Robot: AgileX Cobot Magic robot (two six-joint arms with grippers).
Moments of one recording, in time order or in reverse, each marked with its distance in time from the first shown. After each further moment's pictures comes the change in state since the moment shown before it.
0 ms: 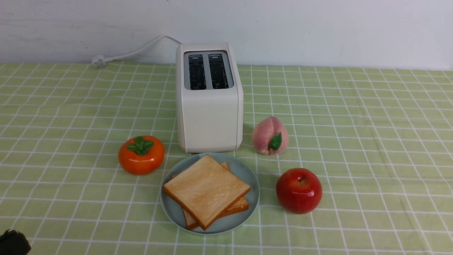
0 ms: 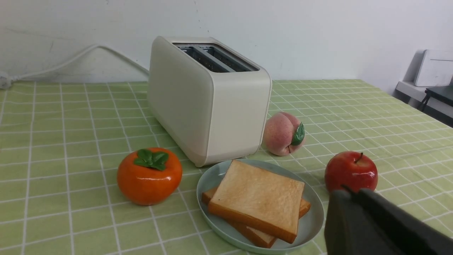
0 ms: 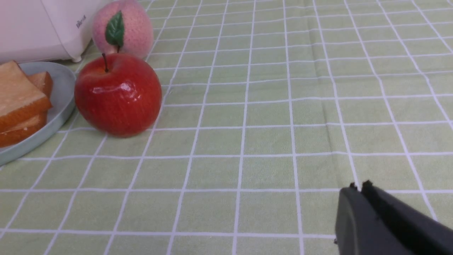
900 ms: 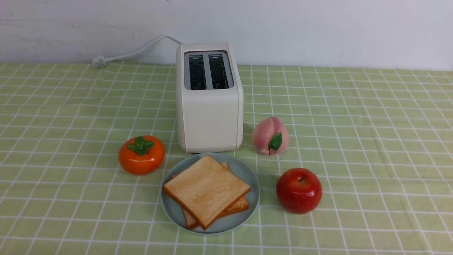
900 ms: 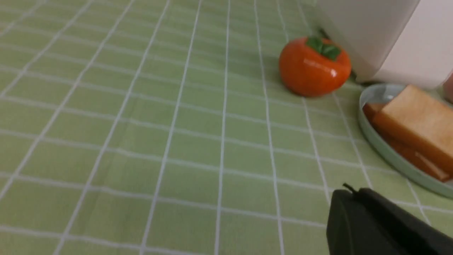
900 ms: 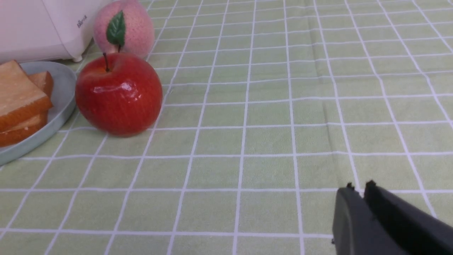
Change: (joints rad) right arm 0.000 0.000 0.000 0.000 0.001 0.001; left arm 0.335 -0.047 0.300 0.111 0.001 -0.231
